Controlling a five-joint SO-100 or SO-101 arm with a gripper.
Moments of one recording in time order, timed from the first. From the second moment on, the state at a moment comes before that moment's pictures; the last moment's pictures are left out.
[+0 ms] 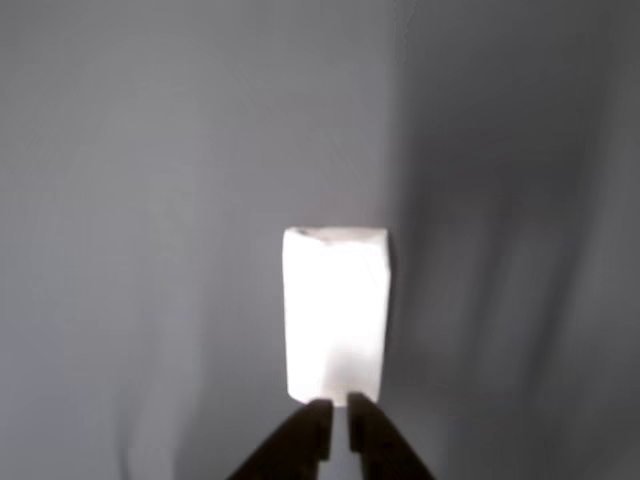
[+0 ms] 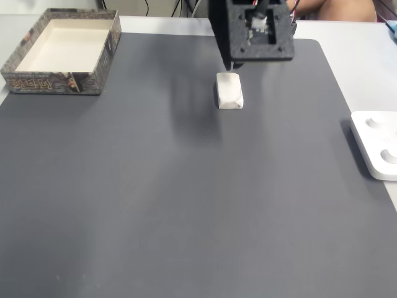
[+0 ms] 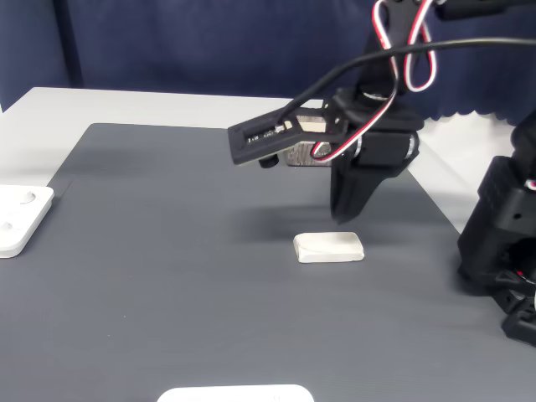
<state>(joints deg) 27.2 110.0 126.9 77.9 24.3</state>
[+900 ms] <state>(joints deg) 33.1 106.3 124.0 73.5 31.6</state>
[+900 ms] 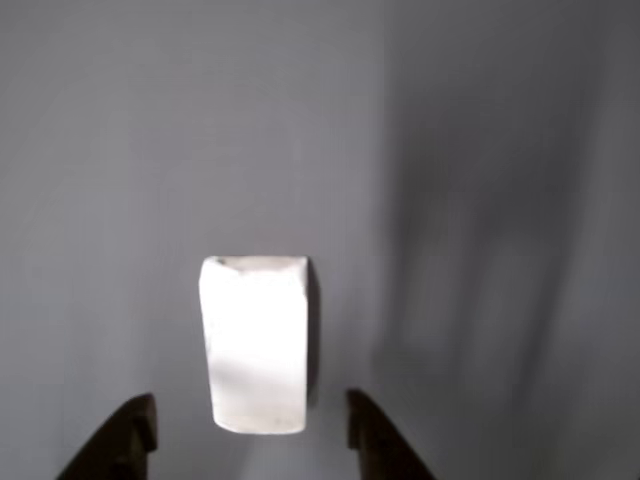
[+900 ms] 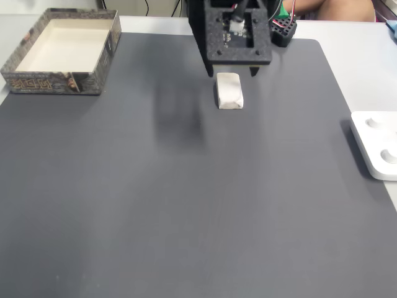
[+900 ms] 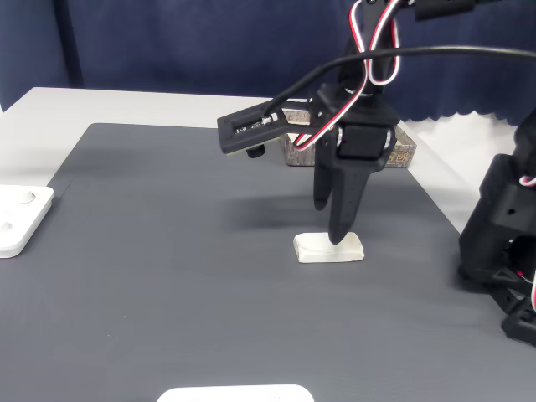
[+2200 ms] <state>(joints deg) 32.3 97.8 124.0 69.0 36.1</state>
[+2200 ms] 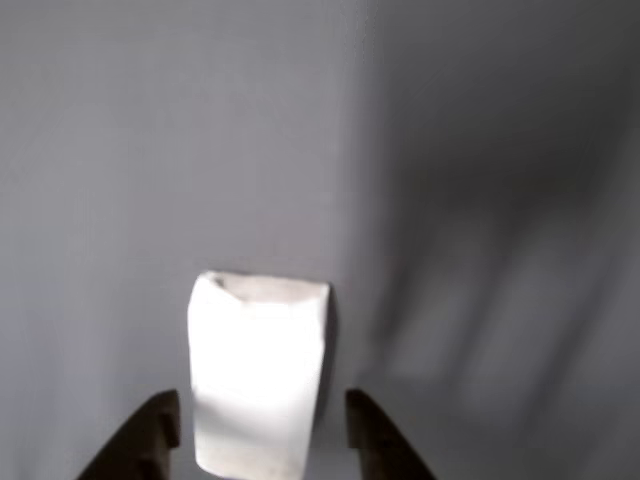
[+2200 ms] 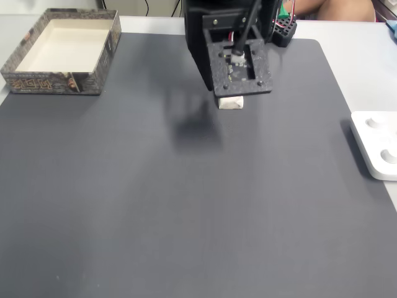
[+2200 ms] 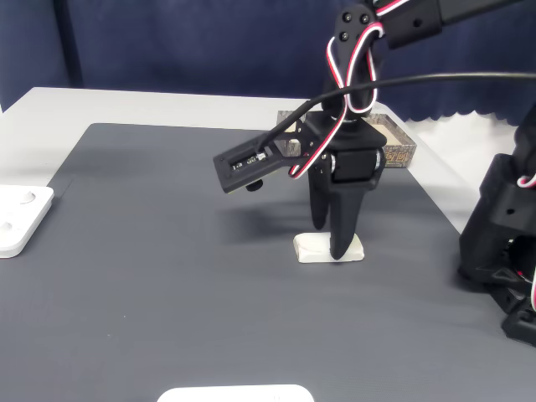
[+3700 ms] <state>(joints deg) 30.7 97.7 128.6 65.4 36.6</state>
